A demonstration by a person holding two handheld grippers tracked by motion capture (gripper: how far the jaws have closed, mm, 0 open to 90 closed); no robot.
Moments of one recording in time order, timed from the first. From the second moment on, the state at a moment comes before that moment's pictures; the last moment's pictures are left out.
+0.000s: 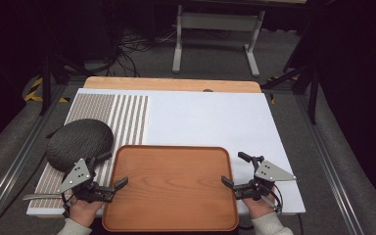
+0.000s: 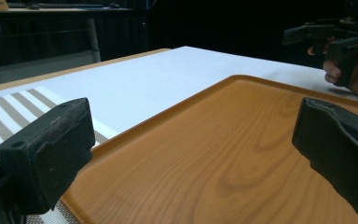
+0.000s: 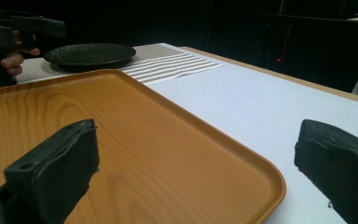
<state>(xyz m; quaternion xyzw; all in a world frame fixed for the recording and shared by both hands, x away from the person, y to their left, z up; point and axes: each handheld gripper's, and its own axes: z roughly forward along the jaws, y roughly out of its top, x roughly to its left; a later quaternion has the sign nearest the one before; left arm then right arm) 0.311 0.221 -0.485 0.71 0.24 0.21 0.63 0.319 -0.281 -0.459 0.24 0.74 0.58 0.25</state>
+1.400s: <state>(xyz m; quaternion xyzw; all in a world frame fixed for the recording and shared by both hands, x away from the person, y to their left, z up) 0.314 0.239 -0.440 0.78 0.18 0.15 0.58 0.320 -0.283 -0.455 0.24 0.74 0.58 0.24</state>
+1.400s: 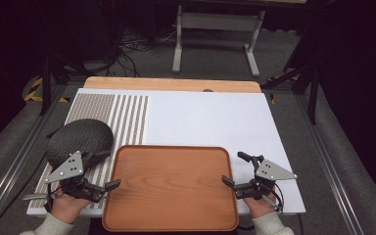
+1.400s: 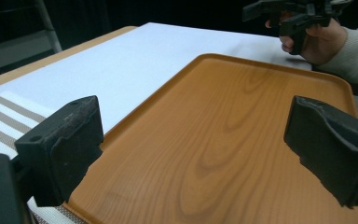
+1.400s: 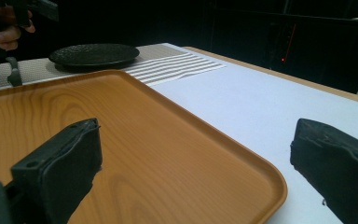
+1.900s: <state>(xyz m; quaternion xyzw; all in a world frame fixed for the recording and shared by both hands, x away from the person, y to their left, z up) 0.313 0.259 -0.422 0.83 0.15 0.14 0.52 0.321 -0.282 -0.456 0.23 0.75 0.58 0.22</state>
